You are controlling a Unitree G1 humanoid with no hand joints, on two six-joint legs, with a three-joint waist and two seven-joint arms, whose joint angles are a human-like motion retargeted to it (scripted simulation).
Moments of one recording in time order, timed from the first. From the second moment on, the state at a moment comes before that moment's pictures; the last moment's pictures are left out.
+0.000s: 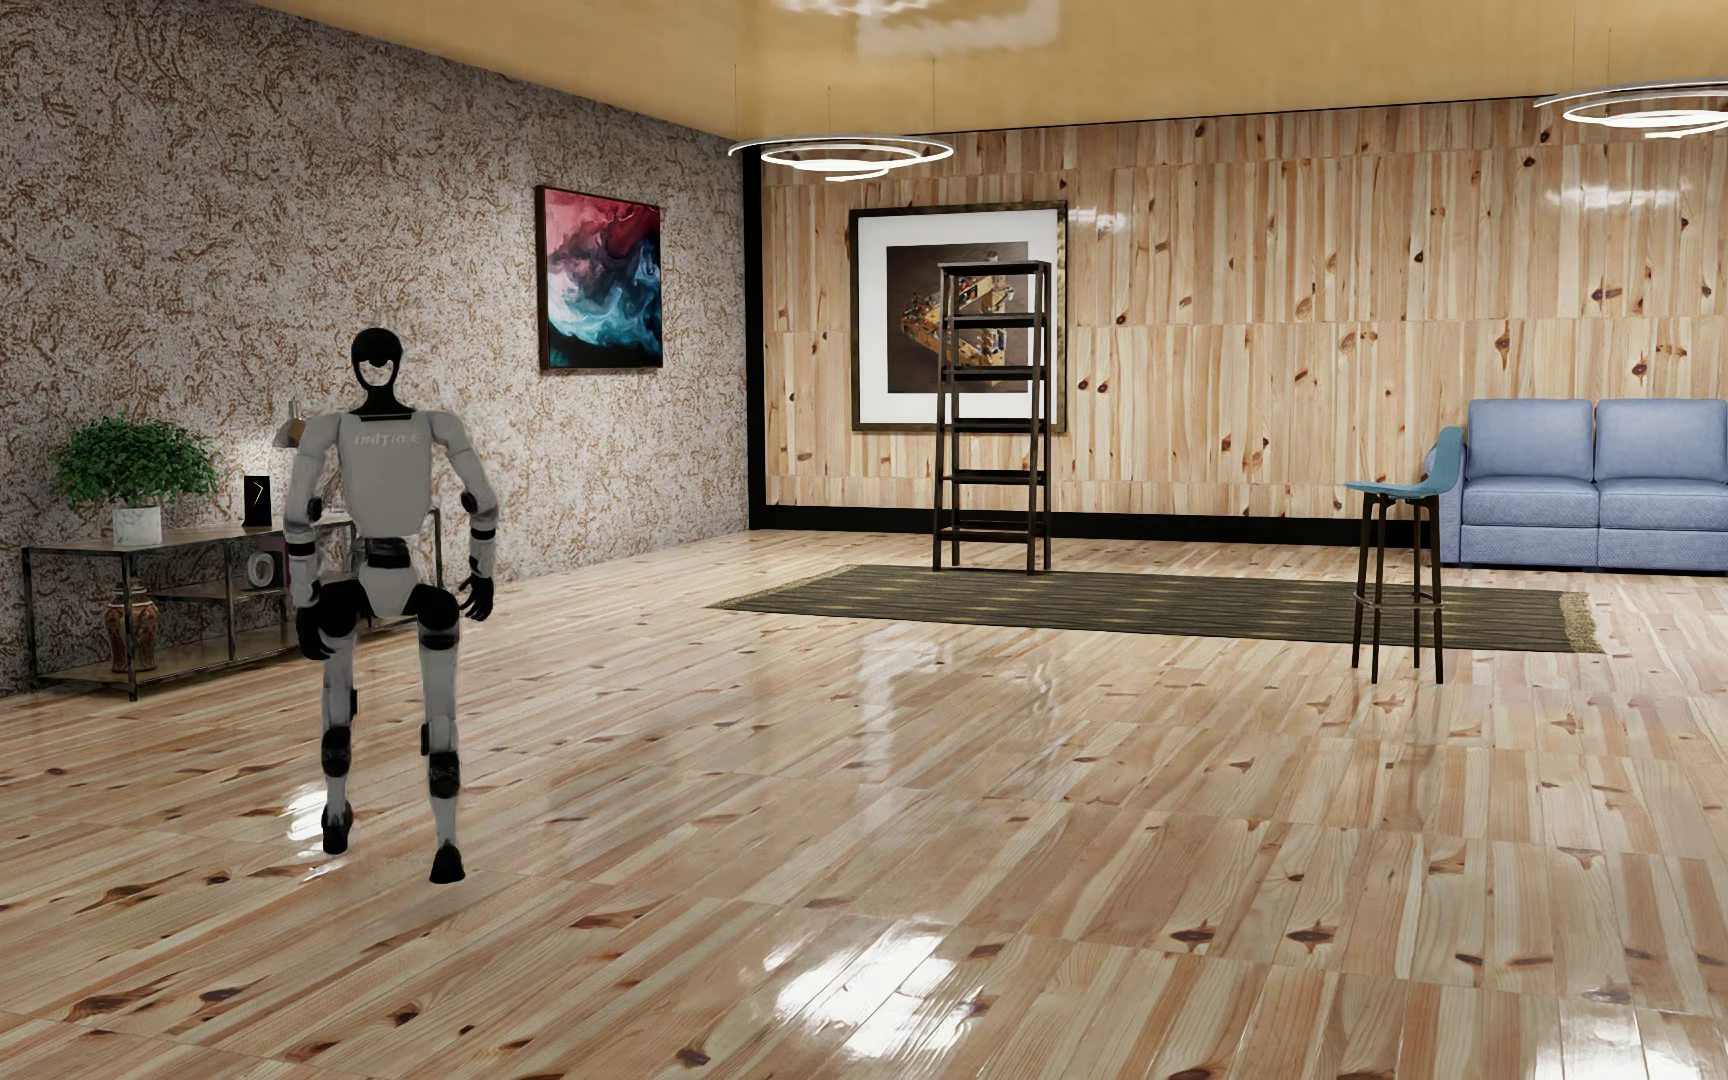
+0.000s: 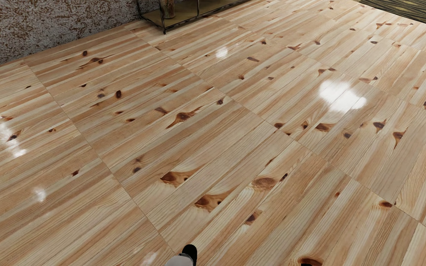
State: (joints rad) body -0.50 0.32 0.15 -0.01 -0.04 -0.08 0.00 0.00 0.07 0.47 0.55 0.35 0.22 -0.34 -0.39 0.36 -0.39 0.00 0.00 -0.63 0.32 0.90 0.69 0.00 0.00 0.00 0.00 0.00 0.00
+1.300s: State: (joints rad) body -0.12 -0.21 -0.06 -0.19 -0.10 -0.16 0.00 0.00 0.10 0.58 1.32 0.21 0.33 -0.02 -0.28 0.44 -0.38 0.00 0.00 -0.52 0.48 0.90 0.88 0.00 0.00 0.00 0.00 0.00 0.00
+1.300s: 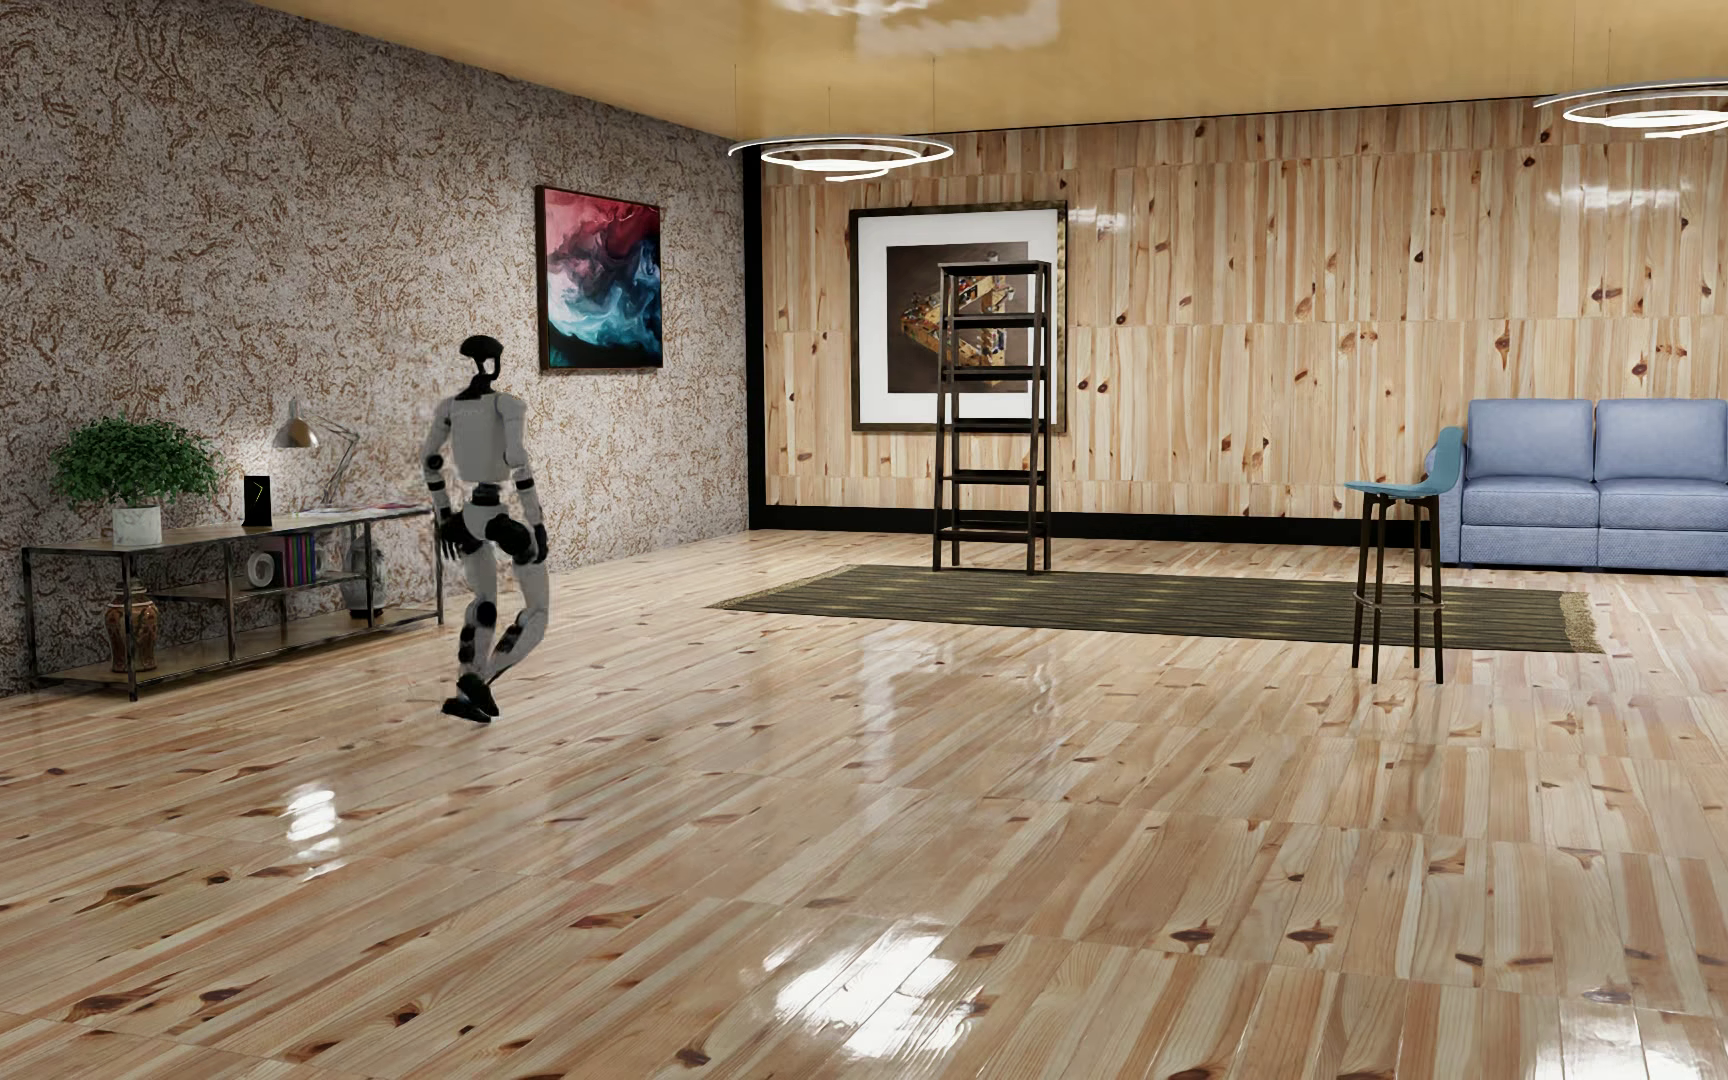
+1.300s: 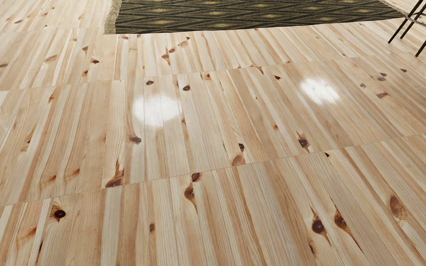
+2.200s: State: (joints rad) body -0.40 0.15 0.12 -0.22 -0.19 -0.18 0.00 0.00 0.10 0.70 1.23 0.41 0.27 0.19 0.10 0.39 -0.33 0.00 0.00 -0.77 0.31 1.08 0.70 0.00 0.00 0.00 0.00 0.00 0.00
